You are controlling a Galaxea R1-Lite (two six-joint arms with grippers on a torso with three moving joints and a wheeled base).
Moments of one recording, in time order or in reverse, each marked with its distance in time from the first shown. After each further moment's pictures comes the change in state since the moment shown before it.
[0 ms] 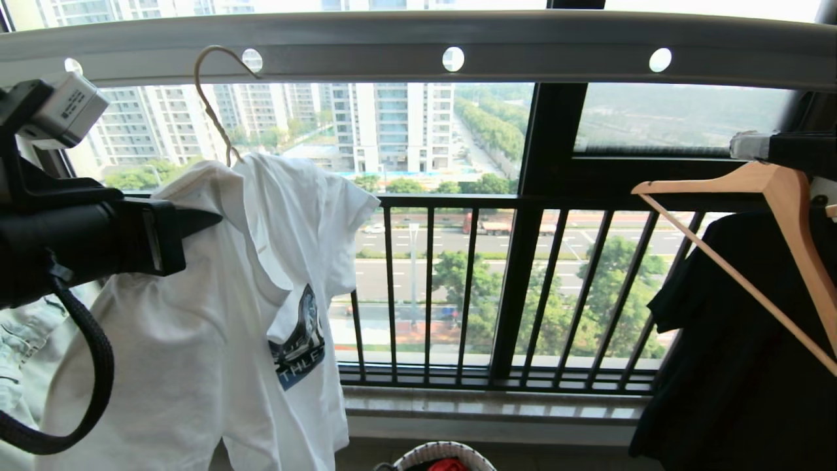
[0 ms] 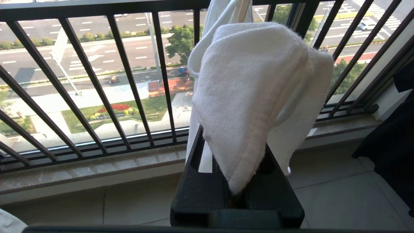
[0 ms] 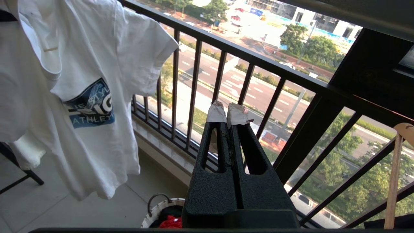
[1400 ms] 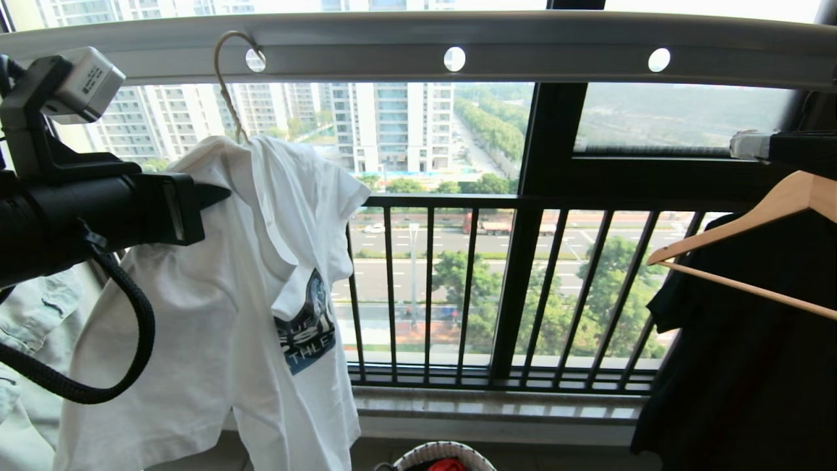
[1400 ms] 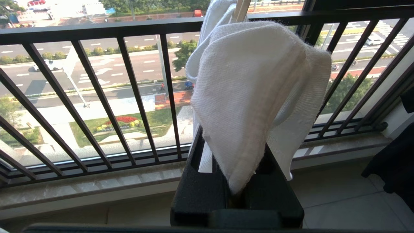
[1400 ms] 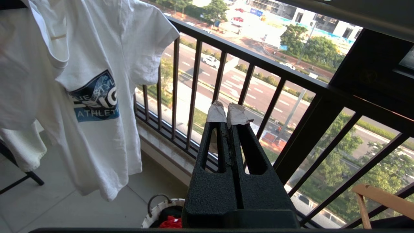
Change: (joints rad) left arm -0.010 0.061 -0.043 -0.079 0.039 0.009; right arm 0.000 0.001 0.000 -0.002 0.000 0.000
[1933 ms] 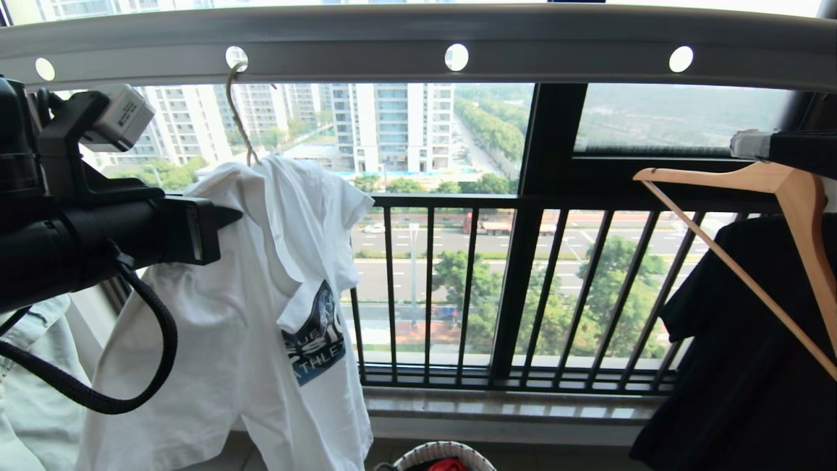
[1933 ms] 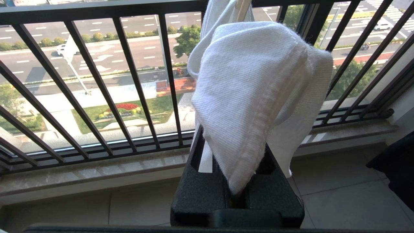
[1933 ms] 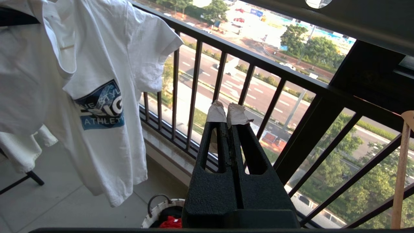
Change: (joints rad) left arm 0.000 0.029 0.038 -0.004 0.002 0.001; right arm -0.001 0.000 -0.001 0.000 0.000 0.001
